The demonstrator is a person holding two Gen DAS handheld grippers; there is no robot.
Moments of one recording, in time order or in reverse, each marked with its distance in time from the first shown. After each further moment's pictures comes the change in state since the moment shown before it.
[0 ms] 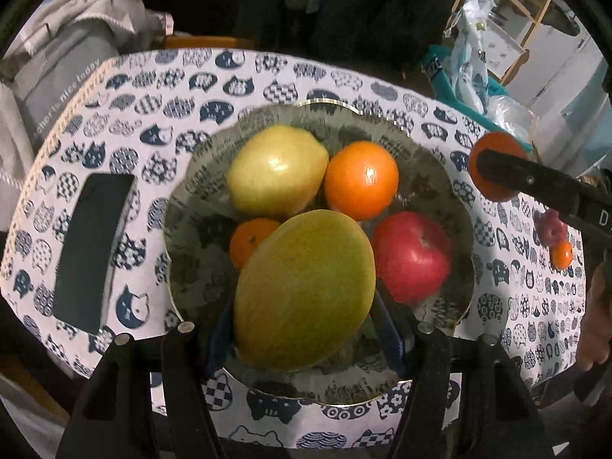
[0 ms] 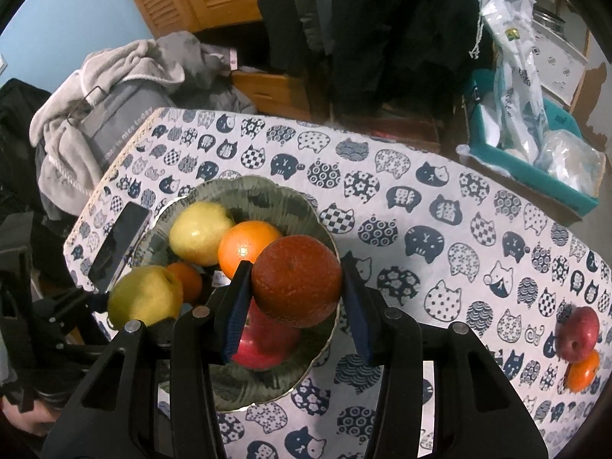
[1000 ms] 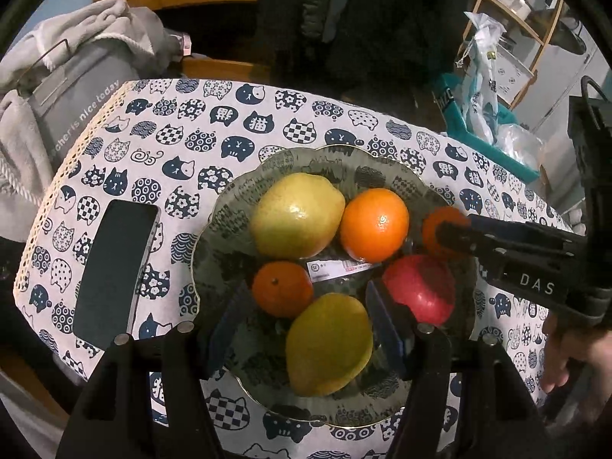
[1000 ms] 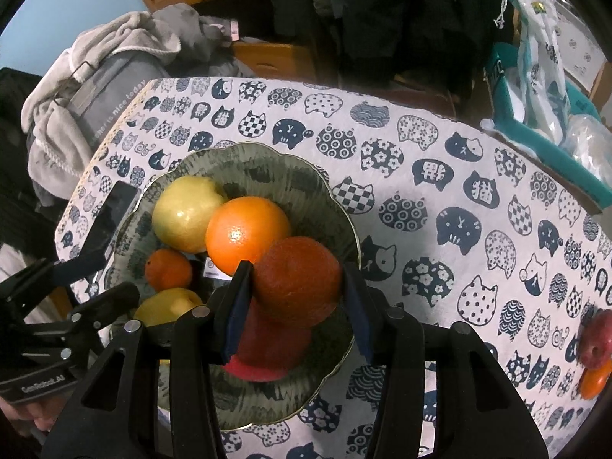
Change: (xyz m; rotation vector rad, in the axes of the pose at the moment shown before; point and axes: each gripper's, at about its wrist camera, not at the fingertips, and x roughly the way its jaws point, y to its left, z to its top) left arm -0.018 0.007 0.019 -0.027 -0.101 0.044; right arm 0.043 -0.002 -0.002 0.003 0.083 0.025
